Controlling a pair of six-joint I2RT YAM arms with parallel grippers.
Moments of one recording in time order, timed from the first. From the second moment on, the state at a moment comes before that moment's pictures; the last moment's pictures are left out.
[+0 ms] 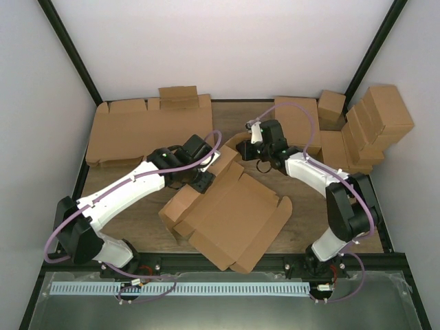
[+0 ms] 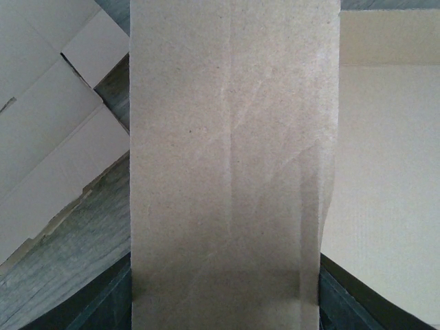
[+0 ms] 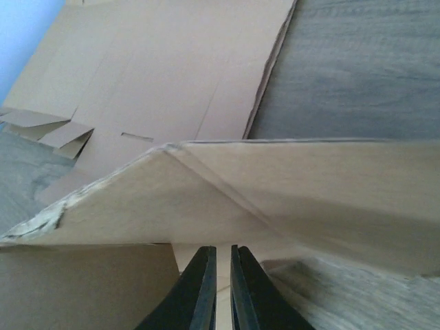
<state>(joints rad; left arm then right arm) -0.80 1.45 1.29 -0.94 -0.05 -0.10 0.44 1.60 1.03 -0.06 -0.30 0.30</state>
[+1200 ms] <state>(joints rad) -0.80 1.45 1.28 -0.93 -0.05 -0.10 0.37 1.30 0.71 0.01 -0.38 0.36</state>
